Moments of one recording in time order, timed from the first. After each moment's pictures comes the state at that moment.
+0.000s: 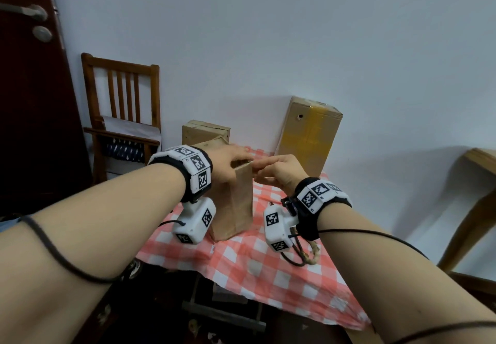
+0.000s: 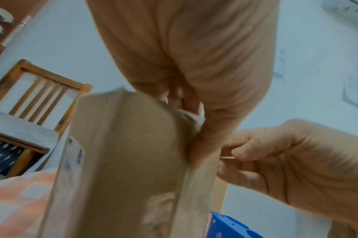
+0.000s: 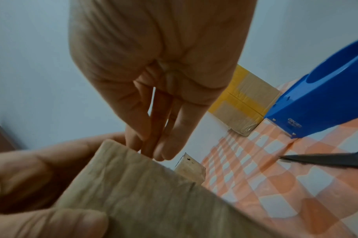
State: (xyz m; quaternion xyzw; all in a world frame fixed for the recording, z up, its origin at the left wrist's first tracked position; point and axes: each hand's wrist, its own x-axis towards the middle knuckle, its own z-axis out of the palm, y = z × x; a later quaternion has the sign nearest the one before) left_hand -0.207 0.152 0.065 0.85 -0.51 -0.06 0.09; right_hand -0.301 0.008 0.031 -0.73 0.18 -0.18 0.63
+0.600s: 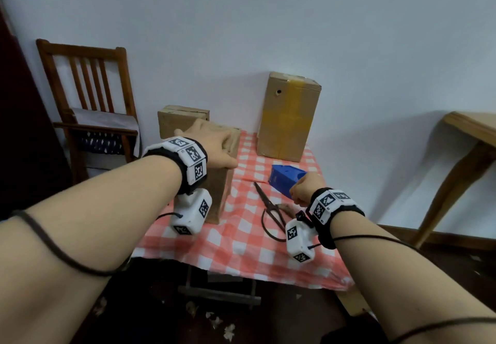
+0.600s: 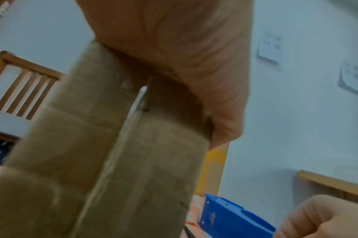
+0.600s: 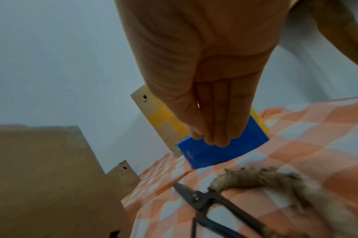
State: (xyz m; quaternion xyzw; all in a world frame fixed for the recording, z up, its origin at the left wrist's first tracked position) left_hand -0.224 0.116 0.051 0.92 -0.40 0.02 -0.02; right_hand -0.360 -0.074 -0.040 -0.82 0.47 -0.08 0.31
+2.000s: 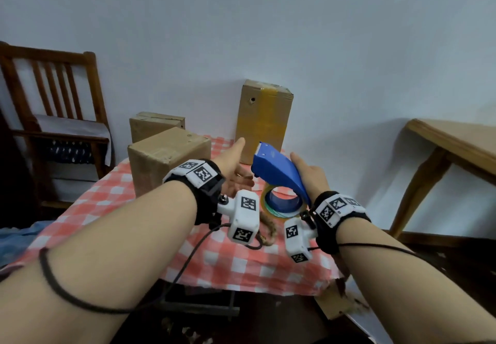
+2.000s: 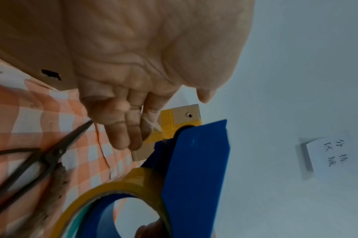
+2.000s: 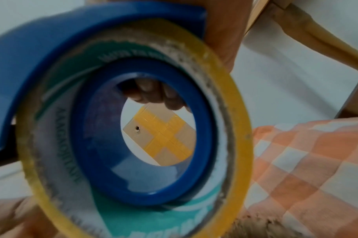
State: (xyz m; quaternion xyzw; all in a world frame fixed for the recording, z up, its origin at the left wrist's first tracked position) left_hand -0.280 0.043 0.029 0.71 -0.18 -0.44 0.53; right_hand -0.409 -0.093 -0.003 -0.67 0.41 -0.32 0.53
